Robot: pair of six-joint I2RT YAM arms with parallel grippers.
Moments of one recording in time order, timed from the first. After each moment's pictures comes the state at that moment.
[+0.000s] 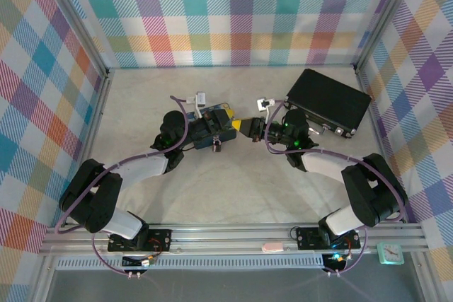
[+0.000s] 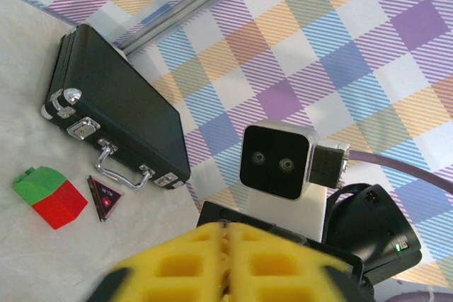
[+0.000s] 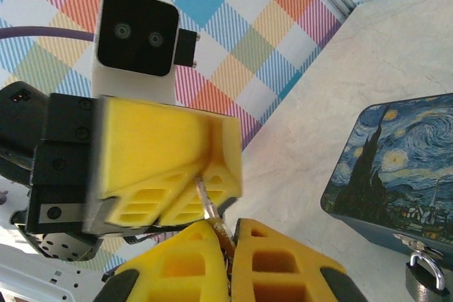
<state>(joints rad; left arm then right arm) -0.56 1.46 0.72 0.80 0.48 -1.04 0.50 1.49 0.67 0.81 -0.75 0.81</state>
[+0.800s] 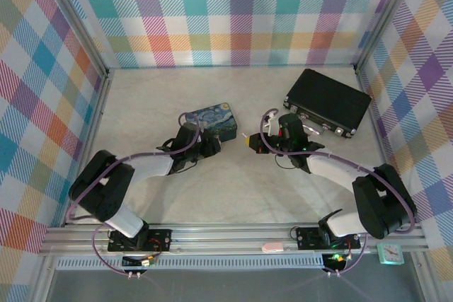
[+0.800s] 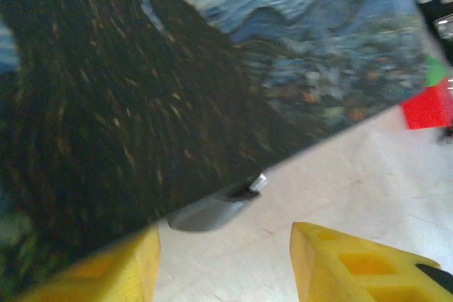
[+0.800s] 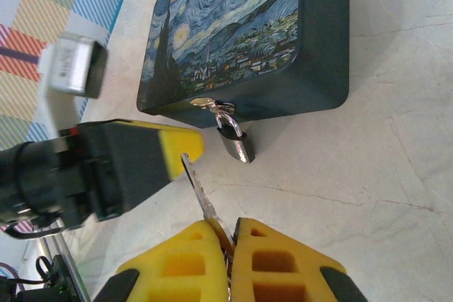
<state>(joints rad) -0.56 1.59 0.69 0.15 0.10 -0.76 0.50 1.38 0.67 0.13 -0.48 0.59</state>
